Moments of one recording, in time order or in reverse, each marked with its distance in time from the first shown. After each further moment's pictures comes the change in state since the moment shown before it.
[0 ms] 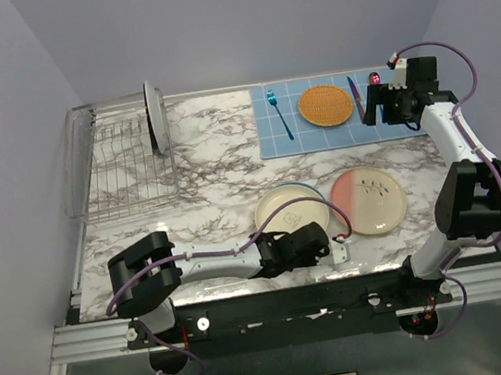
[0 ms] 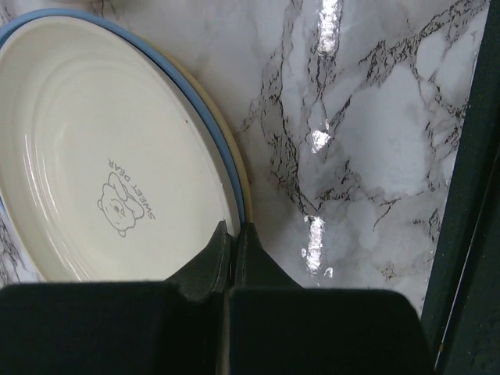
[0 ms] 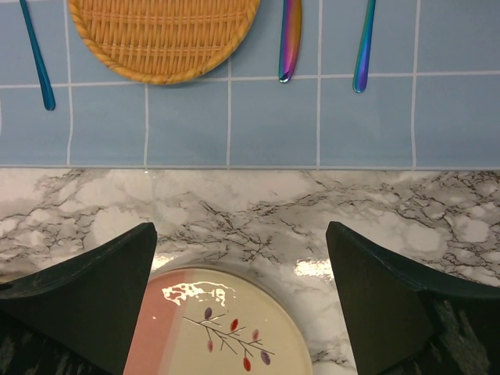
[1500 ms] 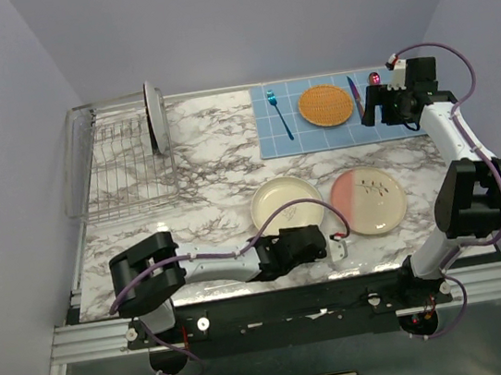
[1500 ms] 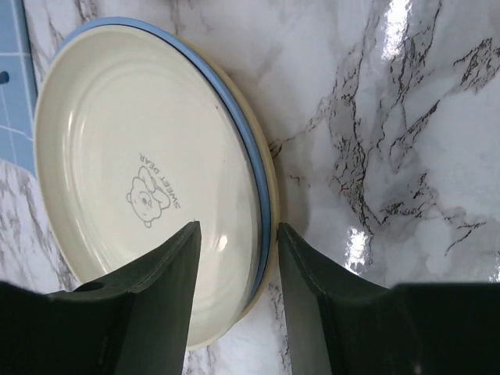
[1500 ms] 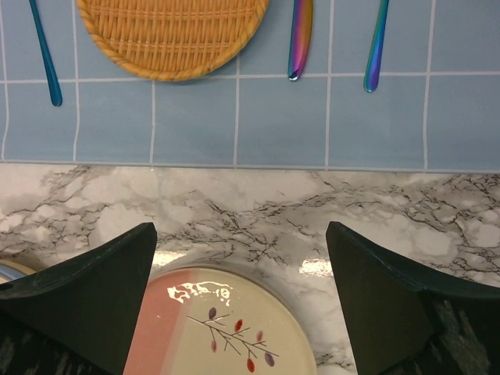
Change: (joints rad) left arm -0.004 0.020 -0.065 0.152 -0.160 0.054; right arm 0.000 0.010 0.000 0.000 -0.024 0.000
